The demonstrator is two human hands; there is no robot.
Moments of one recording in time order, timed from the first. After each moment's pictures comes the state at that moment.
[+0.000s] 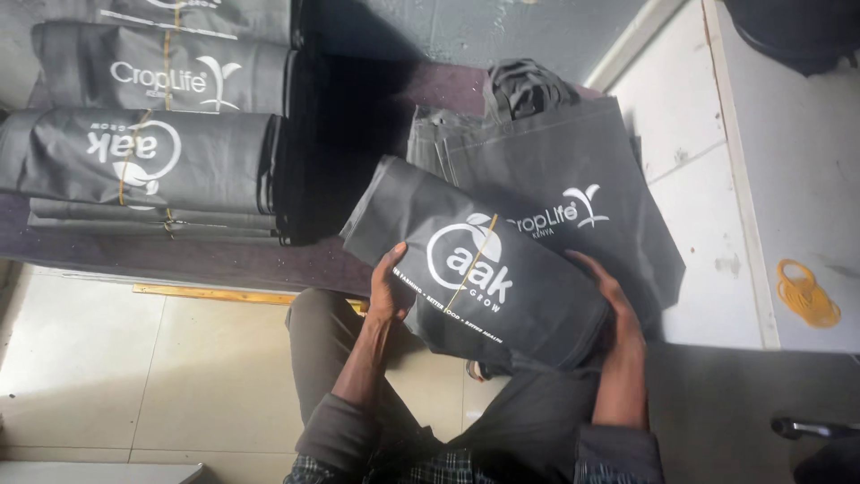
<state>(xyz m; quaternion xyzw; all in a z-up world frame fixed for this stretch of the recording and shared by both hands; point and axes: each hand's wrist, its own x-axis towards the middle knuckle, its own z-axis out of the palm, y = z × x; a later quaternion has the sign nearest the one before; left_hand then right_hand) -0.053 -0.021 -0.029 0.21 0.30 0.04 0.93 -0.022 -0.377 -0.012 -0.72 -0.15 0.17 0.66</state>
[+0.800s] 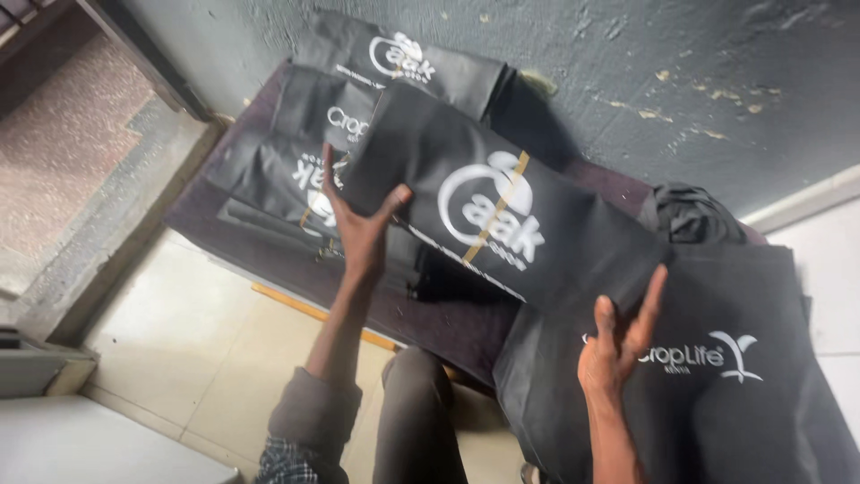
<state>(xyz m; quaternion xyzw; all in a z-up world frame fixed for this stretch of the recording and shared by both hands) -0.012 0.230 0.113 0.63 0.22 0.43 0.60 0.017 -0.074 0.059 -0.66 -0.11 -0.16 0.73</state>
